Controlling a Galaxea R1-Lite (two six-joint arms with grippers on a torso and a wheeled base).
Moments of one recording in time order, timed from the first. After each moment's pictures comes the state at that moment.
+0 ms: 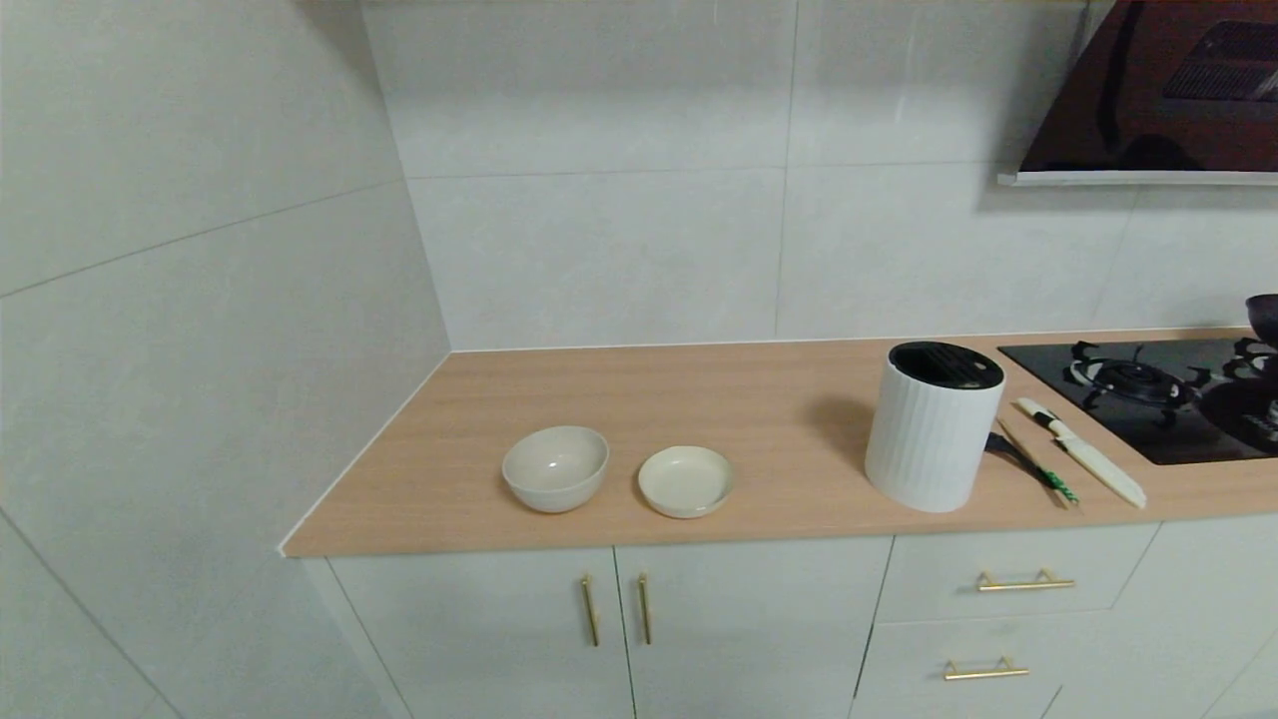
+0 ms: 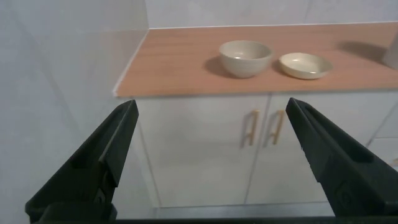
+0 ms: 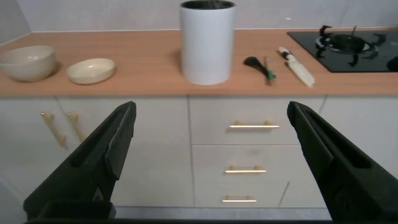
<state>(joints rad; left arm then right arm) 0.00 0.00 0.00 0.00 0.00 0.00 0.00 0.00 0.00 0.00 0.04 0.00</state>
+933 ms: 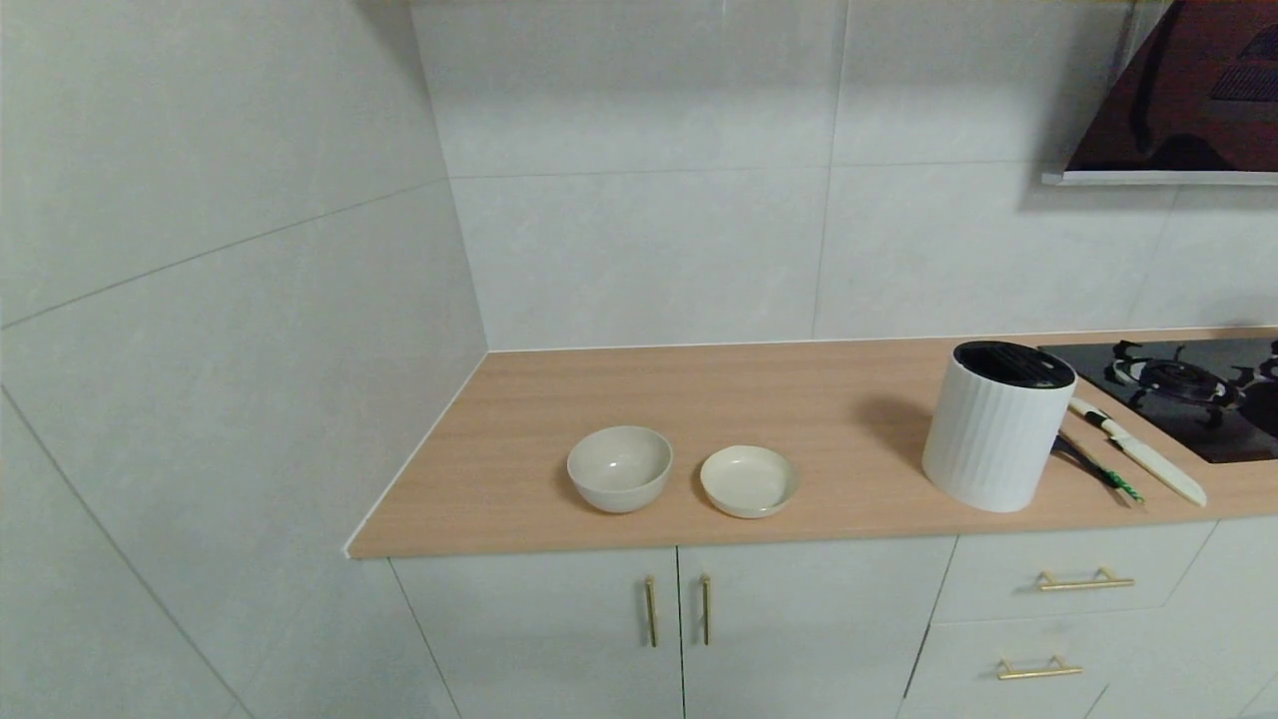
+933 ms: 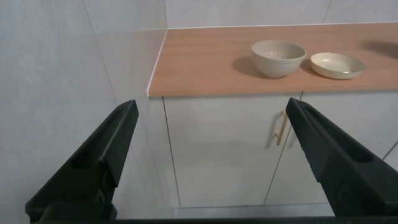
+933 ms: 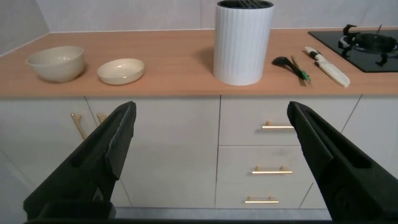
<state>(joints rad) 0.00 0.00 0.00 0.00 0.00 0.00 0.00 0.00 0.00 0.00 0.04 0.00</state>
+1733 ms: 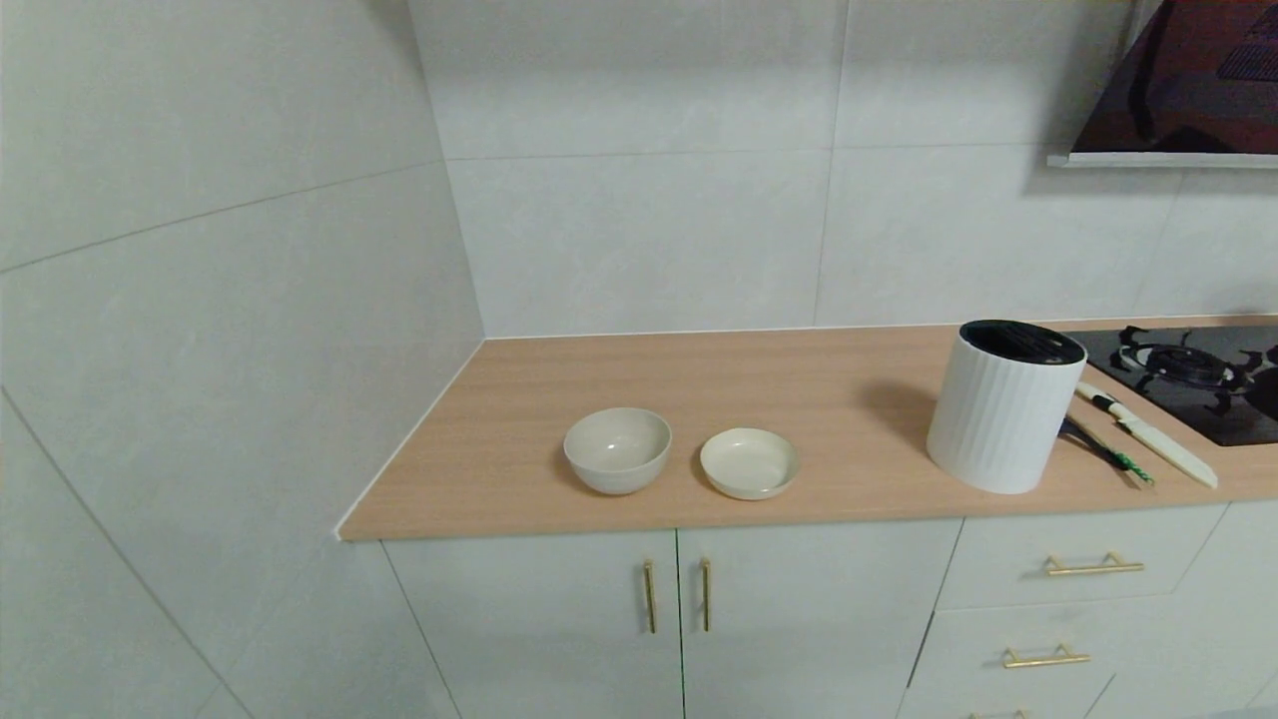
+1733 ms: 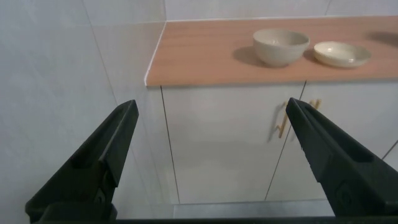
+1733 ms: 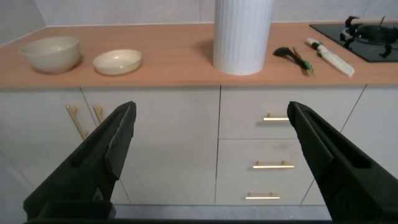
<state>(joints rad) 0.00 0.00 0.00 0.00 0.00 0.00 0.00 0.00 0.00 0.00 0.04 0.00</state>
